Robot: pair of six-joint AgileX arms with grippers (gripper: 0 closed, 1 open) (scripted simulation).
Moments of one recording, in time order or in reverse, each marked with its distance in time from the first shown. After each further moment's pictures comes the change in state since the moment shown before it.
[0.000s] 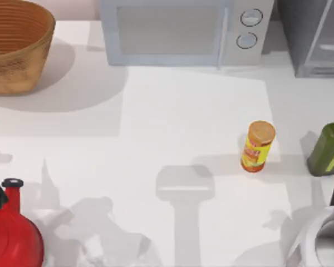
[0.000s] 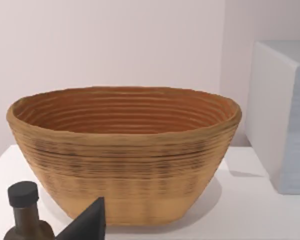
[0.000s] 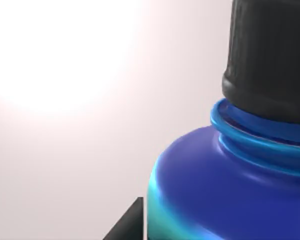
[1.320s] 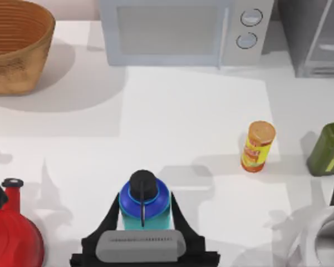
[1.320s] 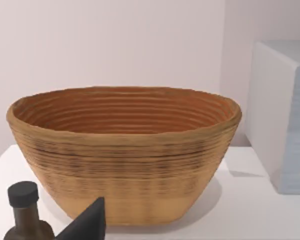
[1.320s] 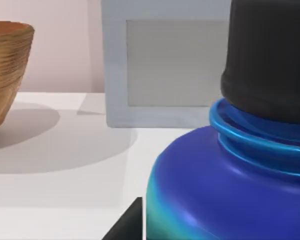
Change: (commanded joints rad) left arm 0.000 0.000 0.000 0.000 0.000 0.000; right arm -0.442 0.062 1.235 -0.100 -0.158 0.519
